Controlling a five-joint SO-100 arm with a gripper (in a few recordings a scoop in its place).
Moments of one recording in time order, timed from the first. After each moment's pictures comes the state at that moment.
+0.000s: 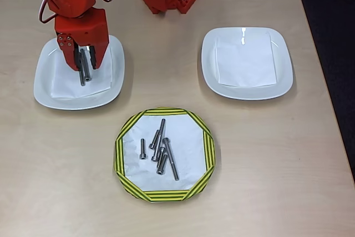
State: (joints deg) arm 30.8 88.2 95.1 75.3 42.5
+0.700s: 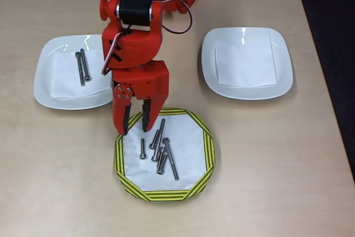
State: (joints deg) arm 4.2 73.7 78.7 59.0 67.4
